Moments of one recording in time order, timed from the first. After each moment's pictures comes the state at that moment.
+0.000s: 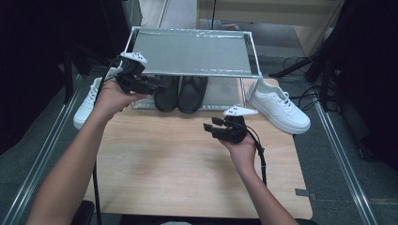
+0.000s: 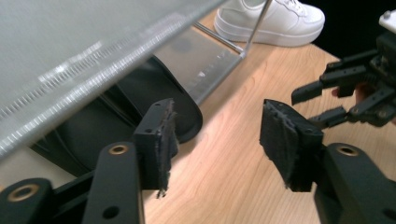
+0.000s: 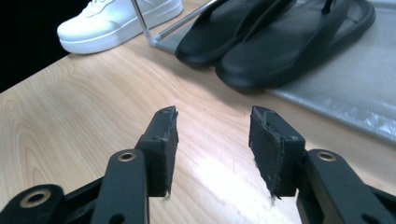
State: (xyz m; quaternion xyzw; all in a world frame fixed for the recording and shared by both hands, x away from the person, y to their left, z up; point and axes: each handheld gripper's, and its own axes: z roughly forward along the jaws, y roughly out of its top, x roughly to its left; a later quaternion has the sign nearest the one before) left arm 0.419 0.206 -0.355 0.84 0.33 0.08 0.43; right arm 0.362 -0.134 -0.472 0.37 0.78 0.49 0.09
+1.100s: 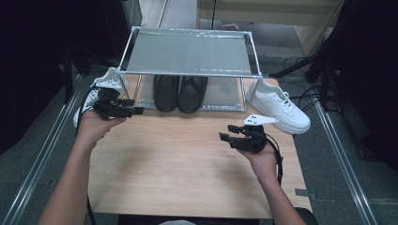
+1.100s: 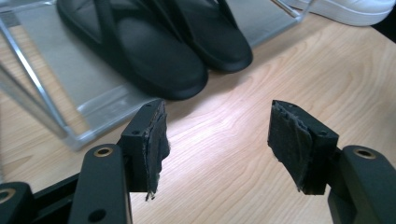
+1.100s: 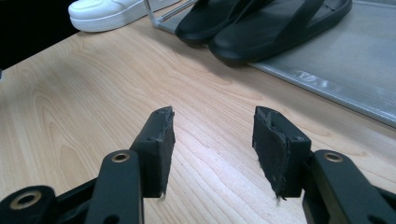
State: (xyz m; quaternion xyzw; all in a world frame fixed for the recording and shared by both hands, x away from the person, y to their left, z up) left arm 0.378 0.275 -0.420 0.79 0.44 0.11 0.41; right arm 0.334 -0.184 -0.463 0.35 0.80 0.48 0.10
